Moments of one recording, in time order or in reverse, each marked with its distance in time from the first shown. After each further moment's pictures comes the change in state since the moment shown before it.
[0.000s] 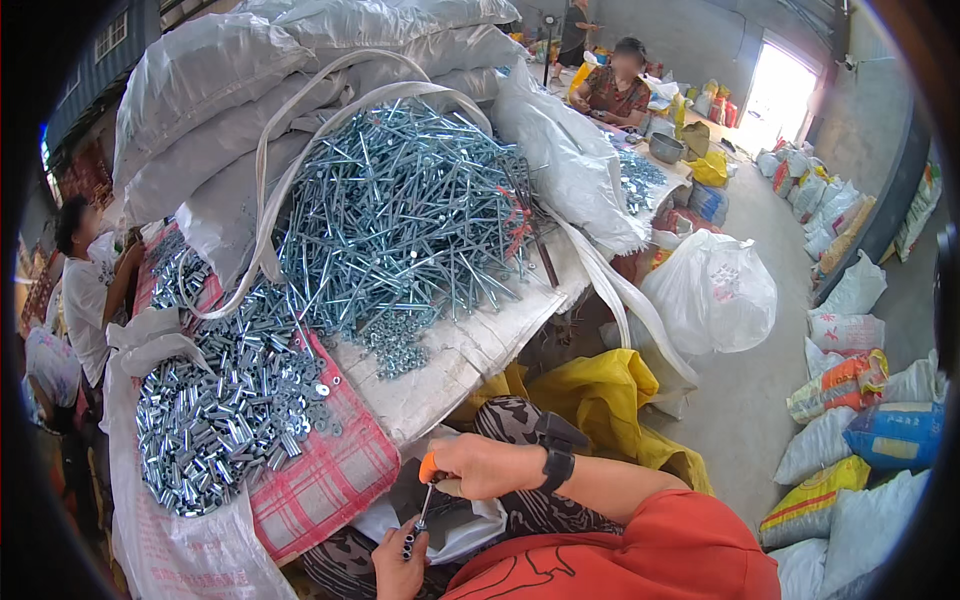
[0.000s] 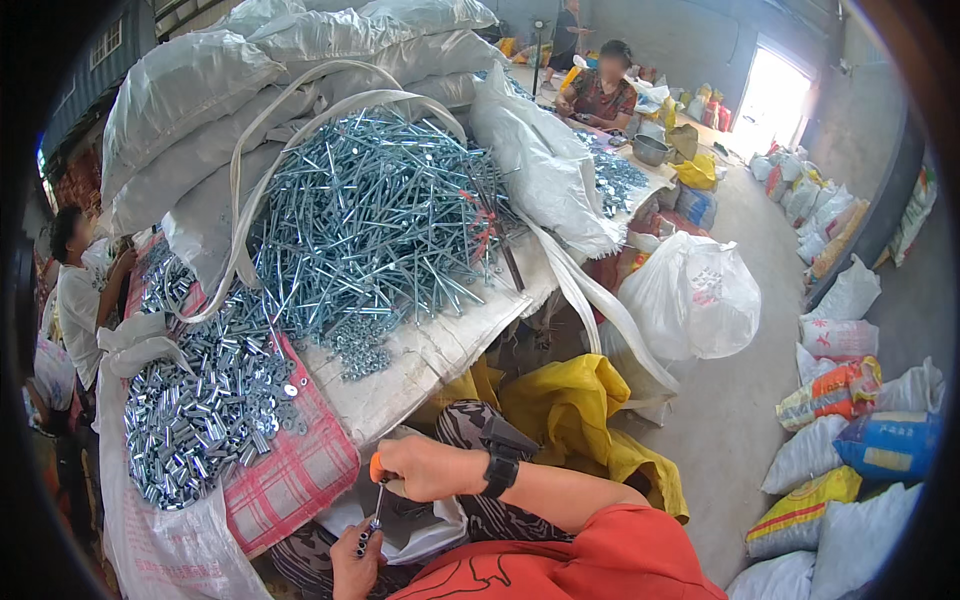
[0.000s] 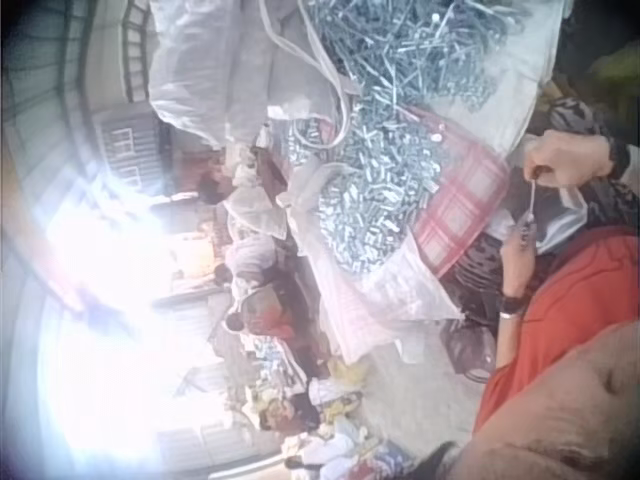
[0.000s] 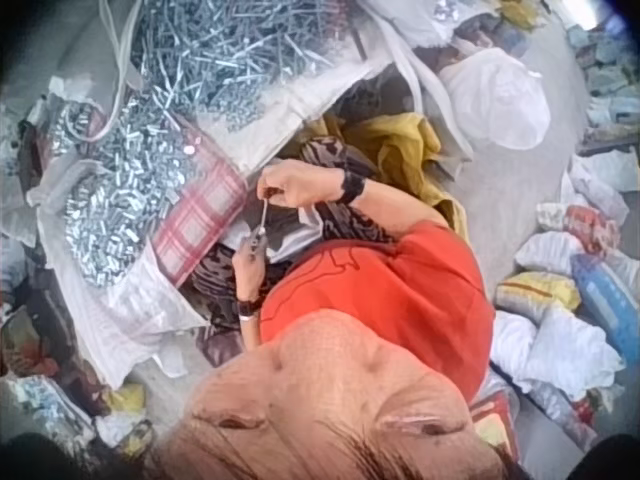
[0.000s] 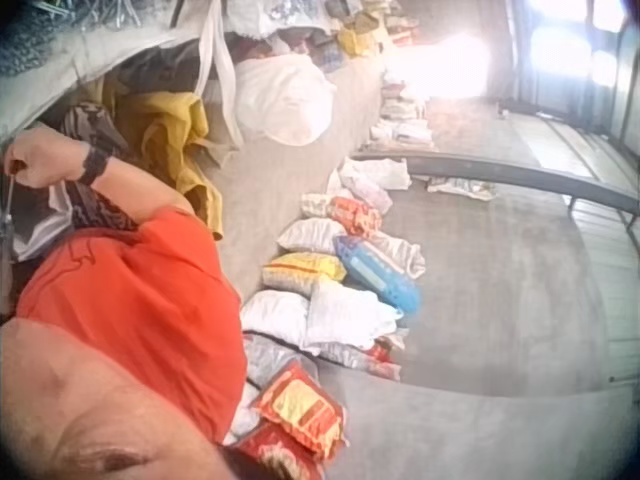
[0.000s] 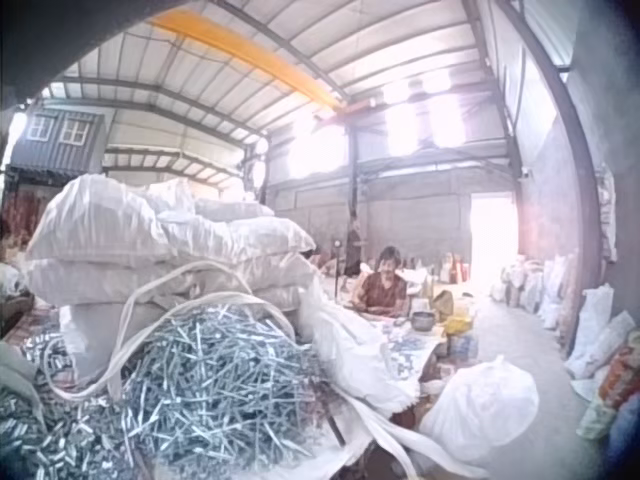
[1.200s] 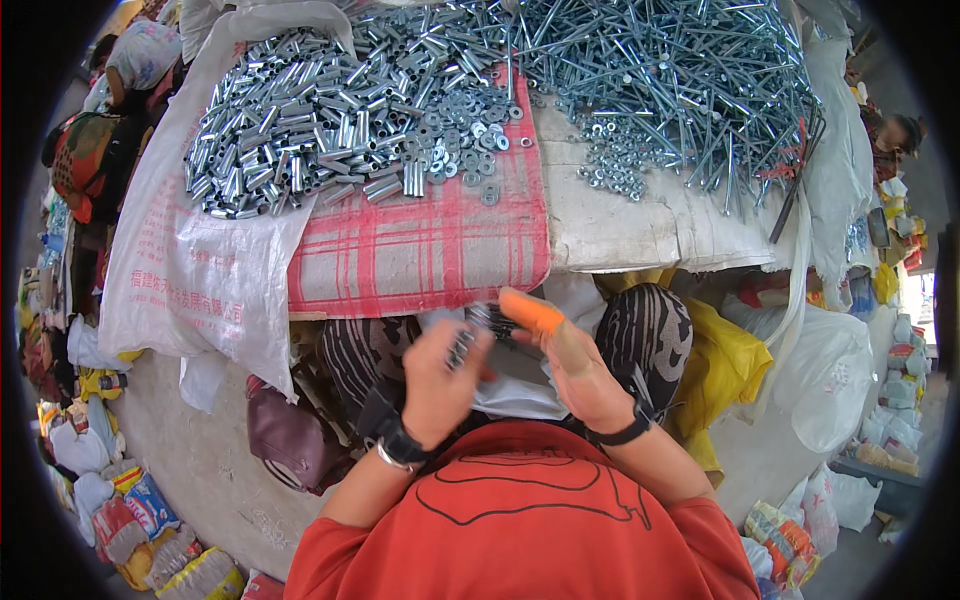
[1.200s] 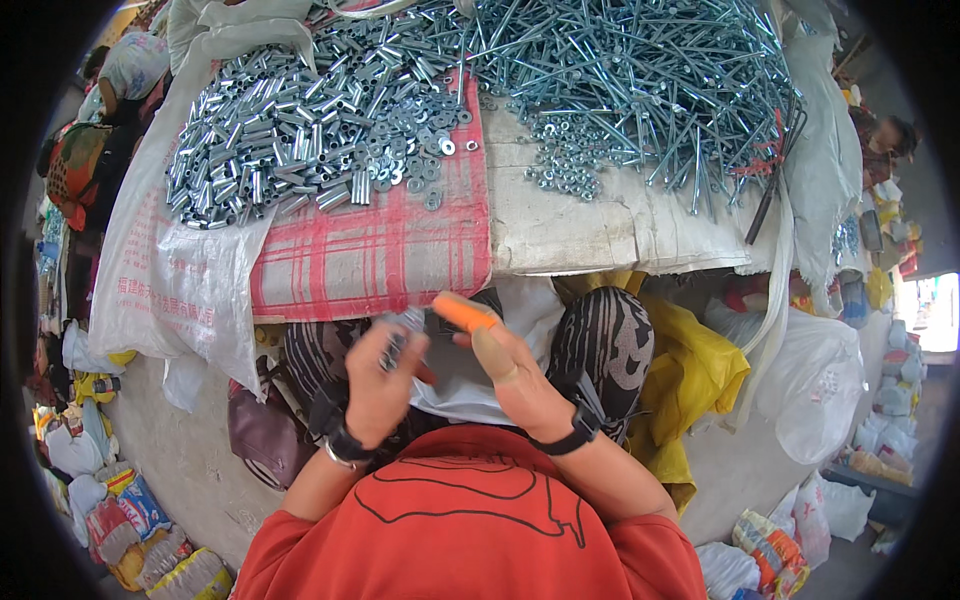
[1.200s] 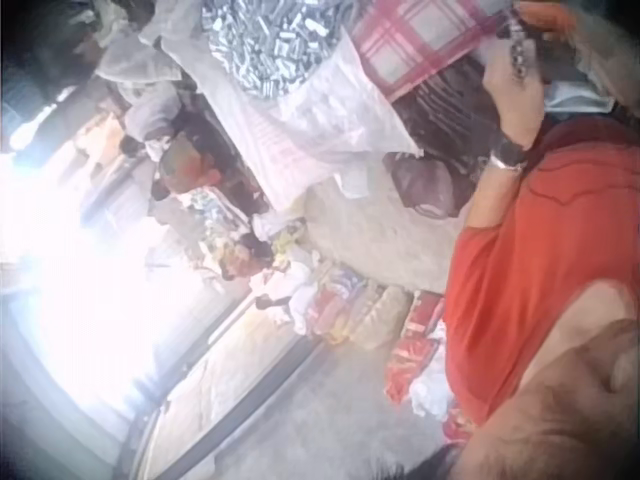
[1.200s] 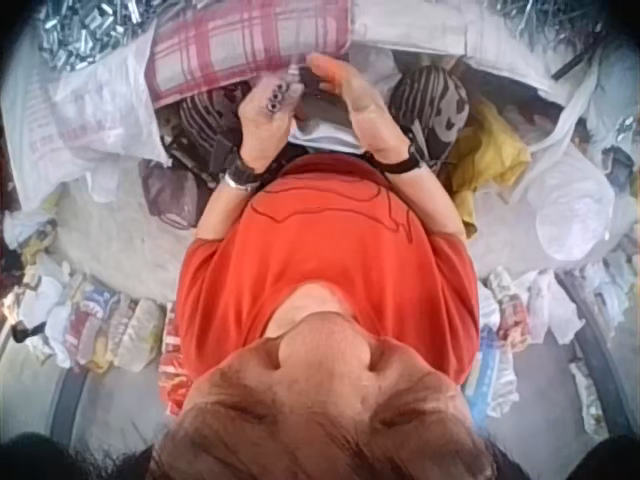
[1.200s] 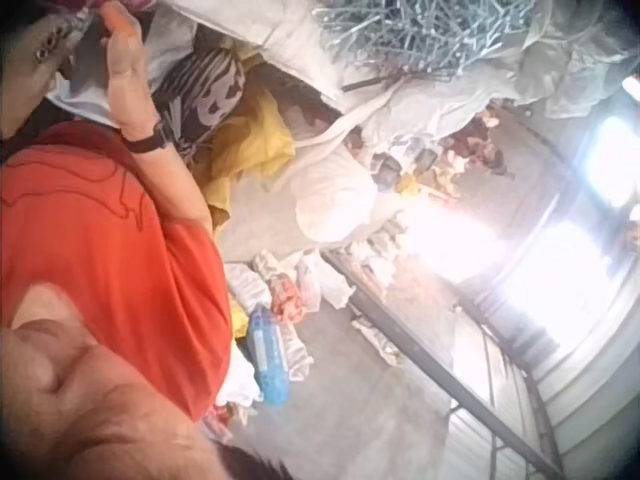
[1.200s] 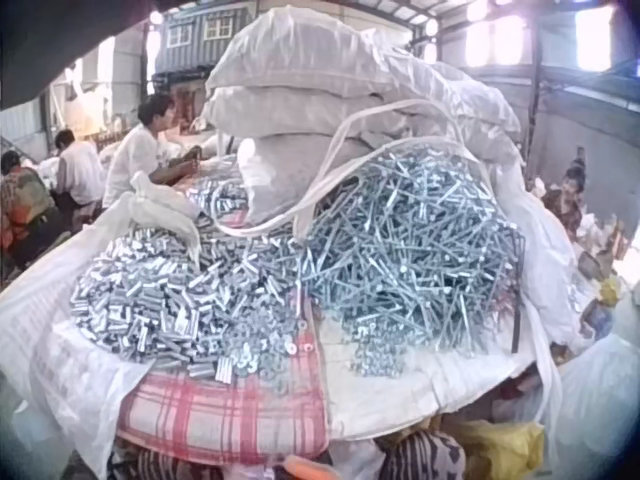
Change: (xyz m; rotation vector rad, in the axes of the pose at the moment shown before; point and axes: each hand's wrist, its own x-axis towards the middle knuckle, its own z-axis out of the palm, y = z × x) left_hand 0.010 -0.029 0.010 -0.212 0.335 -0.206; right_hand 0.000 0.004 0.086 1.046 -0.037 0.260
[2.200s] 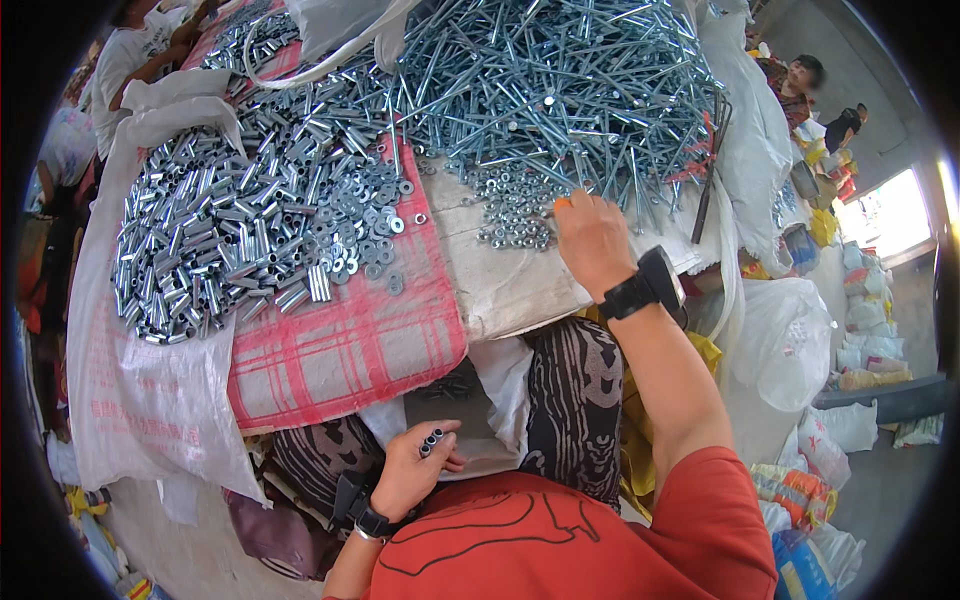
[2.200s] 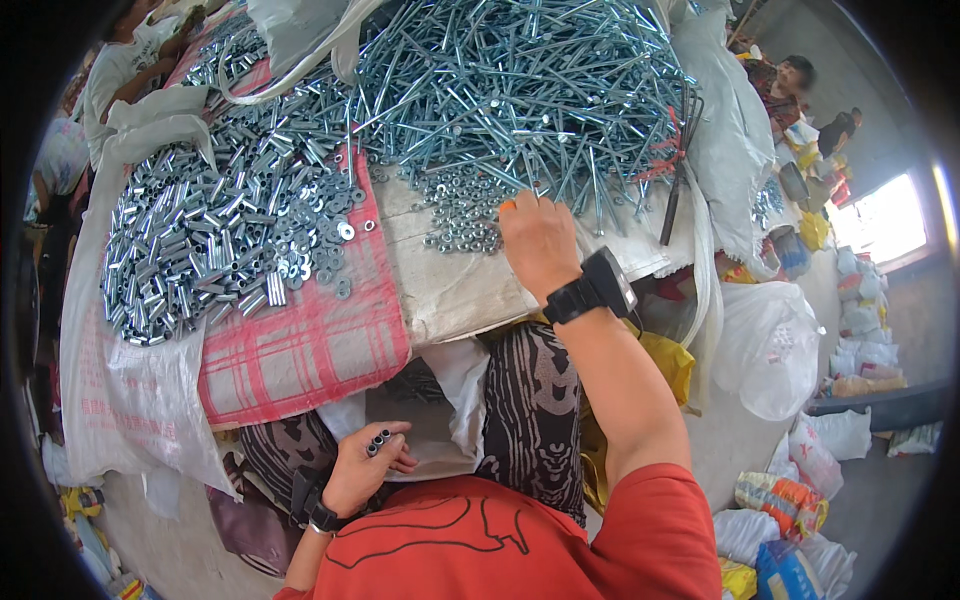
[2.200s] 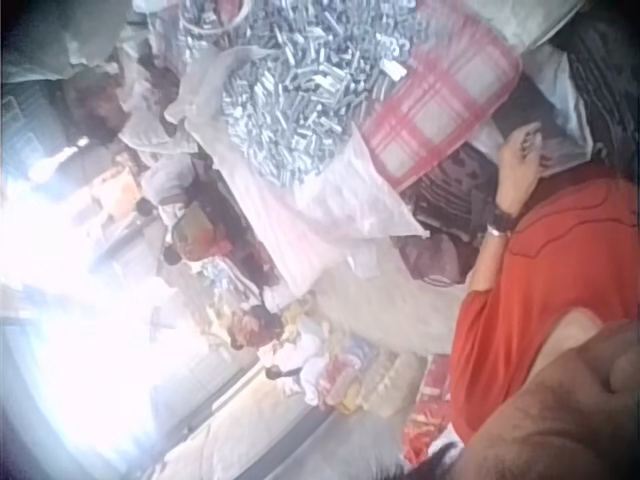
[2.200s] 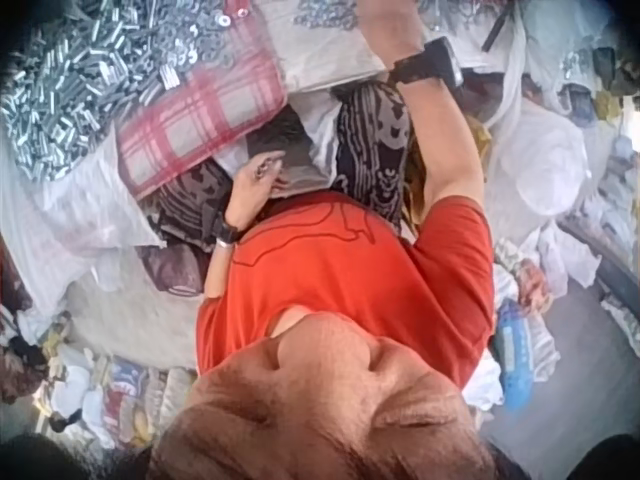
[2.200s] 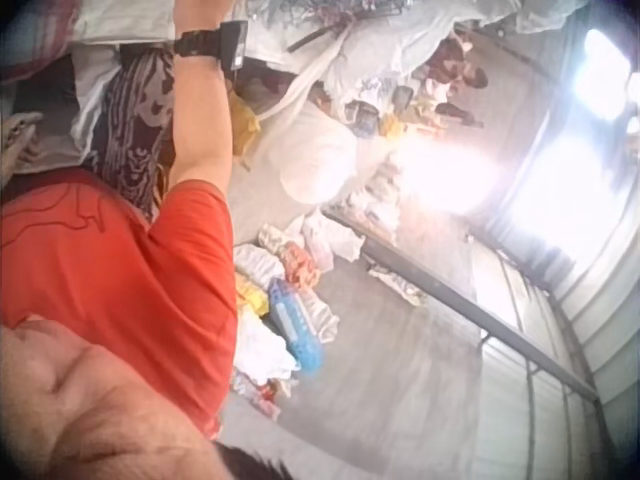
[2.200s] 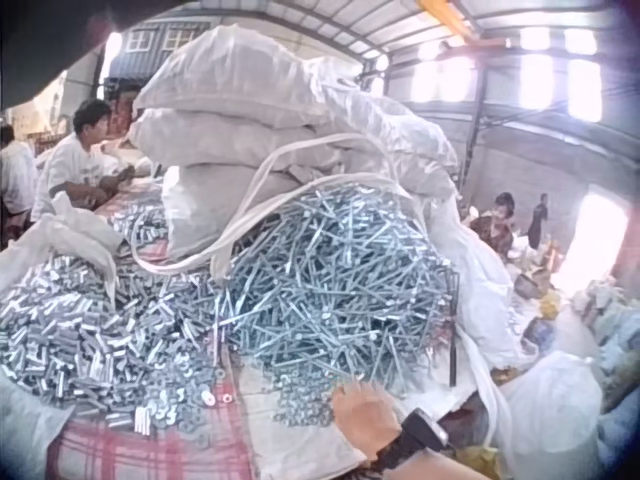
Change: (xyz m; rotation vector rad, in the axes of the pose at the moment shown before) left_hand 0.002 -0.021 0.005 -0.354 -0.510 -0.517; right_hand 0.087 -0.090 -0.163 -2.143 0.481 -0.094
